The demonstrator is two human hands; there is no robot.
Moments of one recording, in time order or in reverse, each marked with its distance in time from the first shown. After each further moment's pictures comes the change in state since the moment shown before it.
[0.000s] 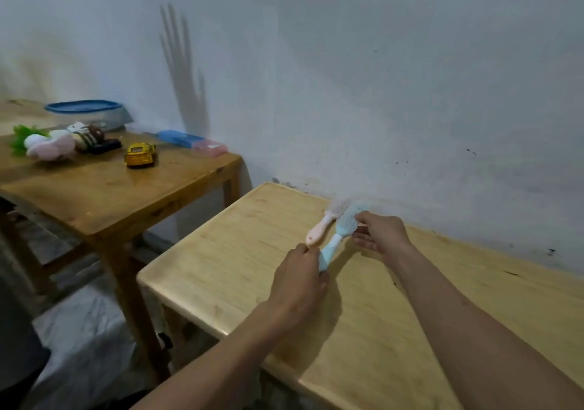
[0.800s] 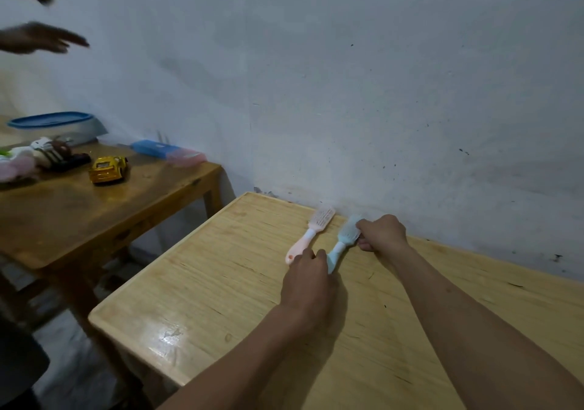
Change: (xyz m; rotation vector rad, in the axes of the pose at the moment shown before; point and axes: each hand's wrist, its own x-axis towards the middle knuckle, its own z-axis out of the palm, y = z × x) left_hand 0.063 0.028 0.047 0.064 0.032 0.035; right_hand 0.083 -0.002 -0.022 -0.437 0.152 -0.082
